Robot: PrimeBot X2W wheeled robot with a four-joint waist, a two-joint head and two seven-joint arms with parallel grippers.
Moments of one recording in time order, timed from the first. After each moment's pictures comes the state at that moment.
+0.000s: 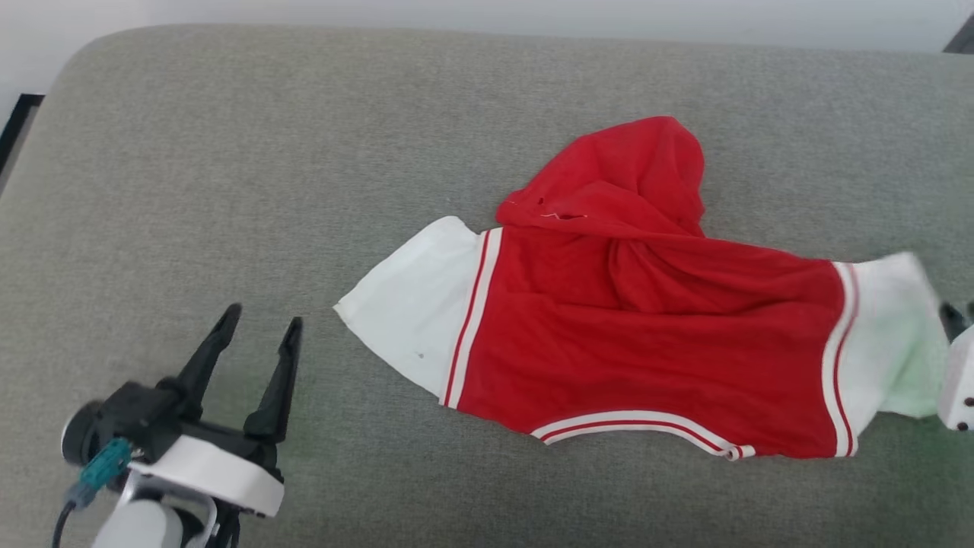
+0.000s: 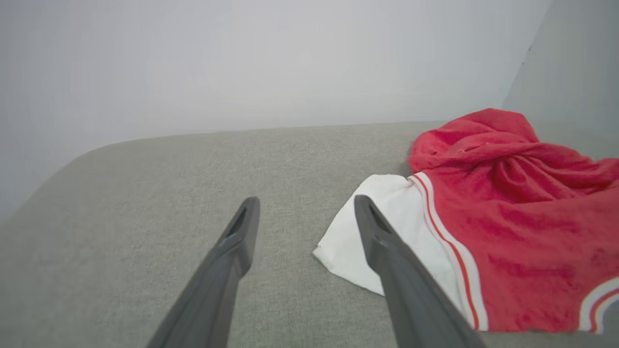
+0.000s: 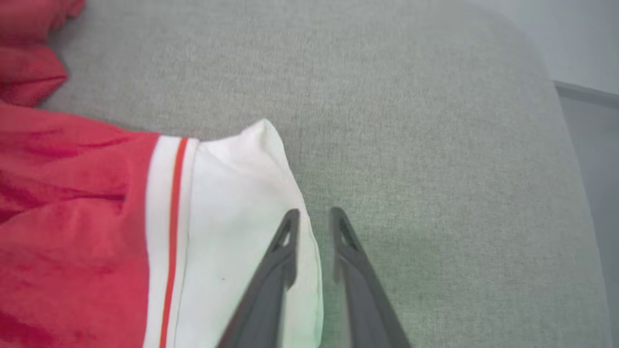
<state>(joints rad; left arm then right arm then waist) -0.11 0.37 -0.20 0.13 -0.40 -0.13 -0.26 -0.23 -0.33 -0.25 0.07 0.20 0.13 0.68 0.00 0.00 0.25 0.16</state>
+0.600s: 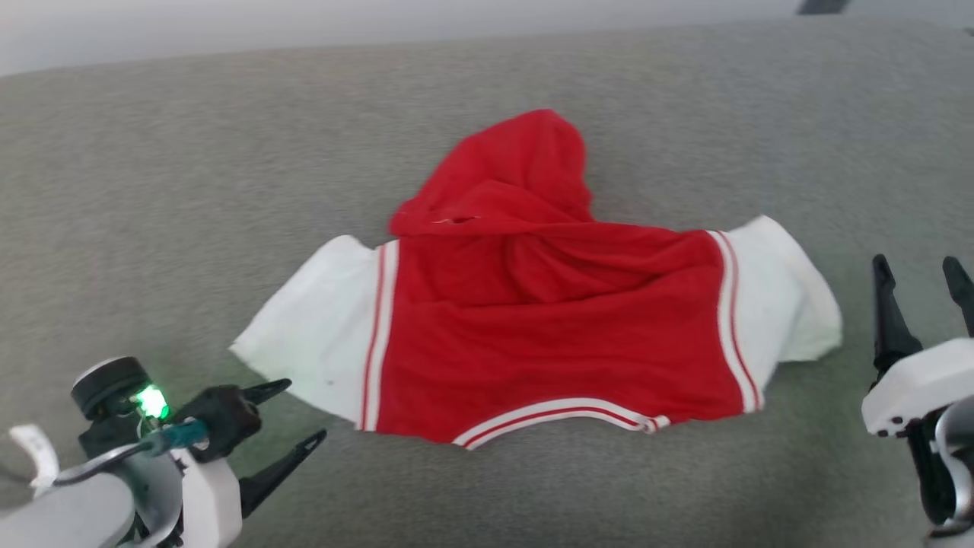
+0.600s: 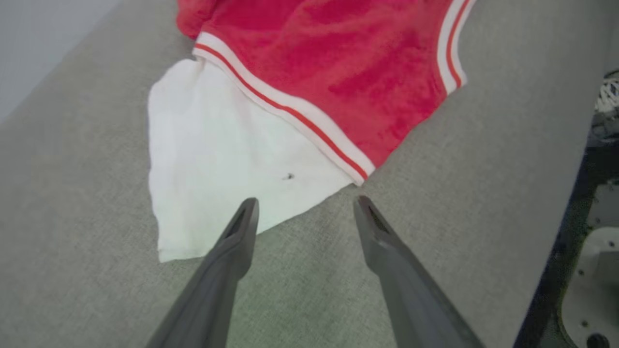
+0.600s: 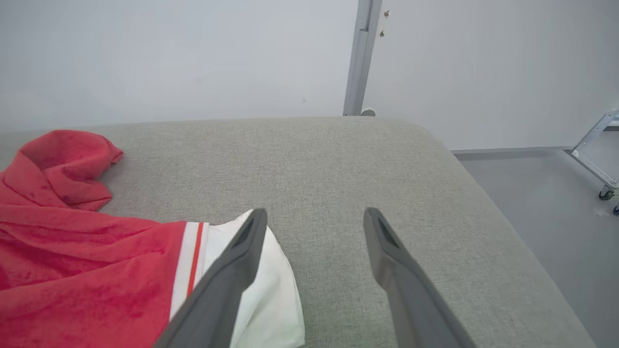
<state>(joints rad) -0.56 0.99 -1.12 0.08 -0.64 -0.13 -0.09 -0.17 -0.09 -0.27 -0.04 0.10 0.13 0.23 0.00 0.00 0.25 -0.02</state>
